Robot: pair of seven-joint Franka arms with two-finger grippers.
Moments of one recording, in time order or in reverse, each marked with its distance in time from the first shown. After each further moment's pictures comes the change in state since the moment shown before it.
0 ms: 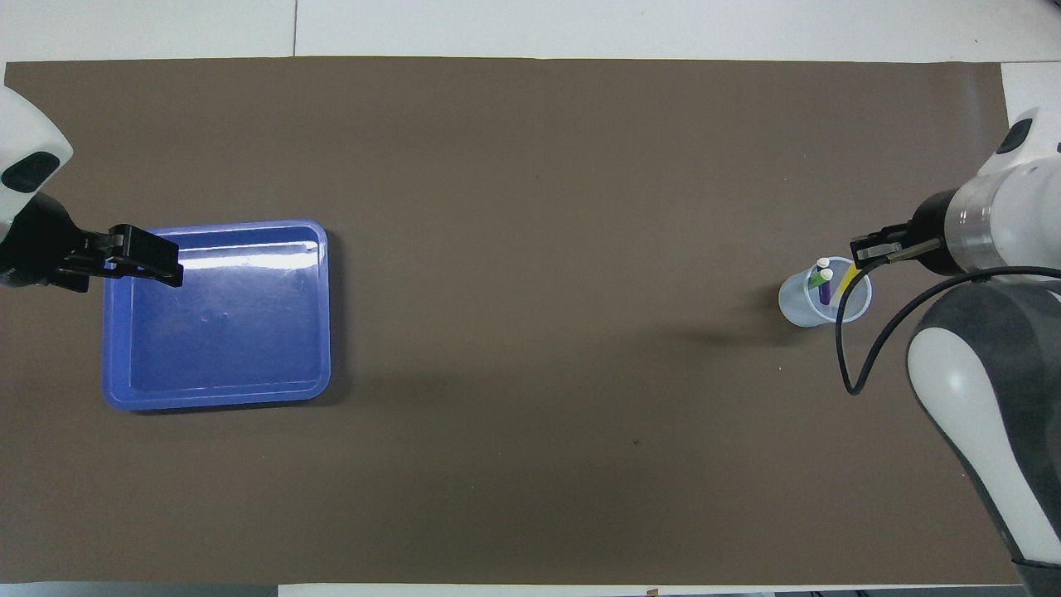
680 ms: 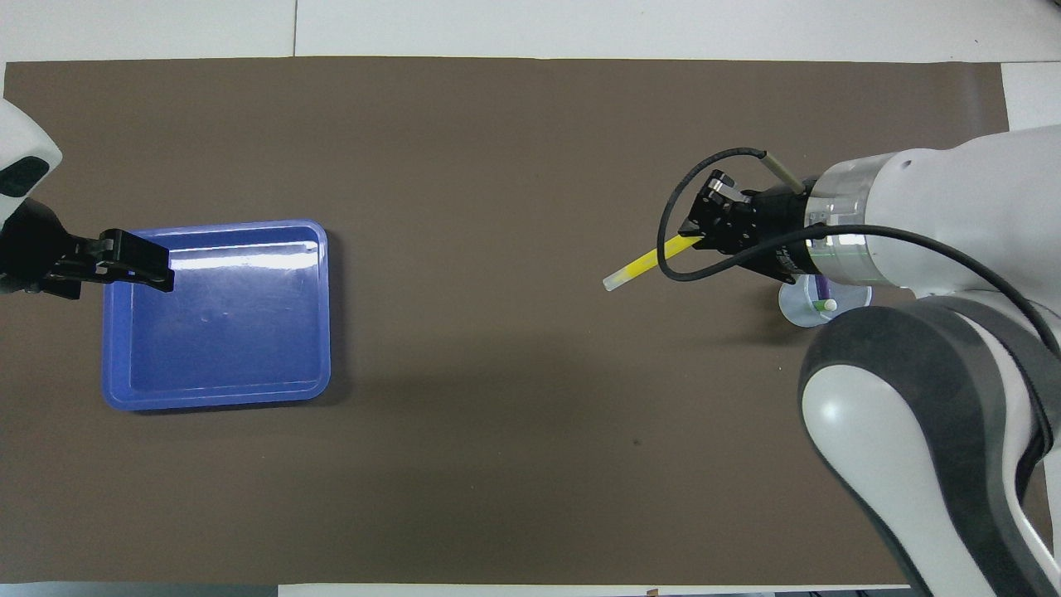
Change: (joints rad) left arm 0.025 -0.007 0.003 -0.022 0.000 -0.002 -0.008; right arm 0.013 0.043 0.209 0.081 0.345 0.104 0.940
